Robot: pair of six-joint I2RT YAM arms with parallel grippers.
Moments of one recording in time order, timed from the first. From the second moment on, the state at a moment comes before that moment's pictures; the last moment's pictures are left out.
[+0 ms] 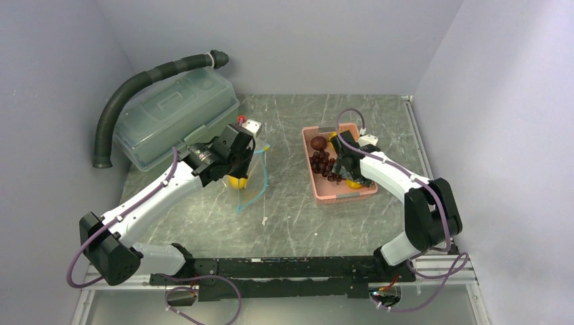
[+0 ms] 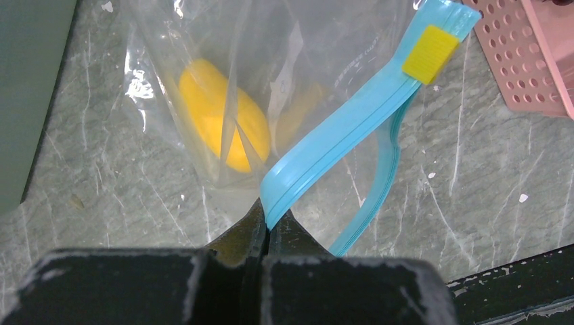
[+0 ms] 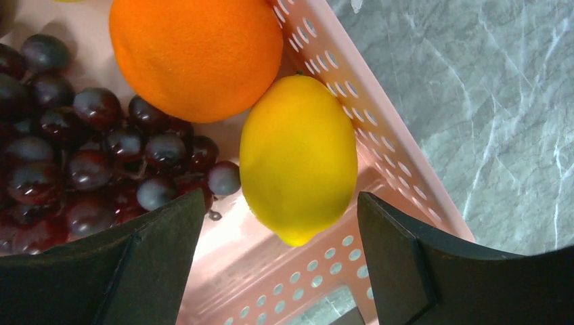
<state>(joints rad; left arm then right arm) -0.72 1.29 1.25 -0.83 -0.25 -0.26 0.41 1.51 0.99 -0.68 0.52 0.82</state>
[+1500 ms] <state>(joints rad) -0.72 1.29 1.25 -0.83 -0.23 -0.26 0.39 1.21 0.95 -0.64 0.43 0.76</state>
